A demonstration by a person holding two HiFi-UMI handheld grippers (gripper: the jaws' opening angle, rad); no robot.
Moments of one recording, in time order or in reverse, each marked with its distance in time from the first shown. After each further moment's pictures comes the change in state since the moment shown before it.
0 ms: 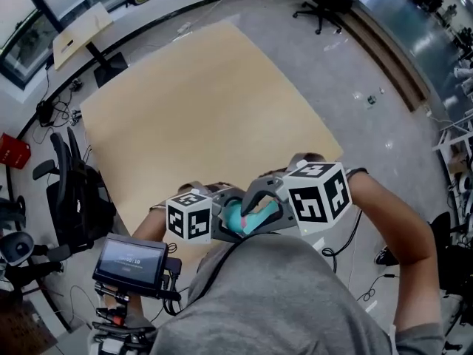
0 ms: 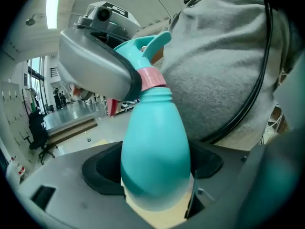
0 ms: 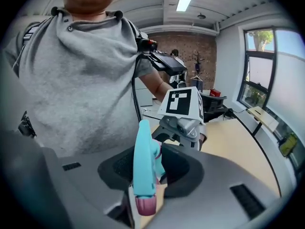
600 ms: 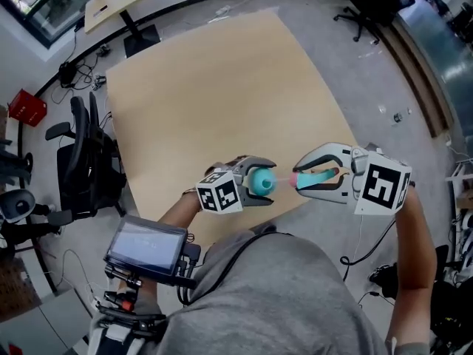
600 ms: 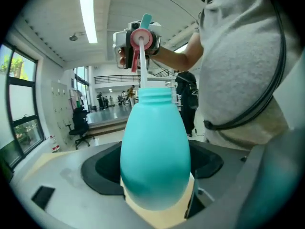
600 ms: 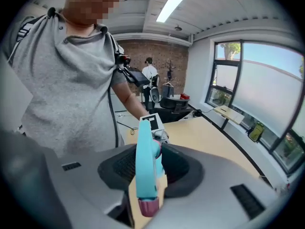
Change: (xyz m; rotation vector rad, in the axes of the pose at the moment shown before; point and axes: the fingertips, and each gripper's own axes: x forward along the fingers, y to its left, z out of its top) left arm -0.008 0.094 -0.076 -0.167 -0.108 0.460; right arm -0.074 -0.064 -0.033 0.111 -0.052 -0.312
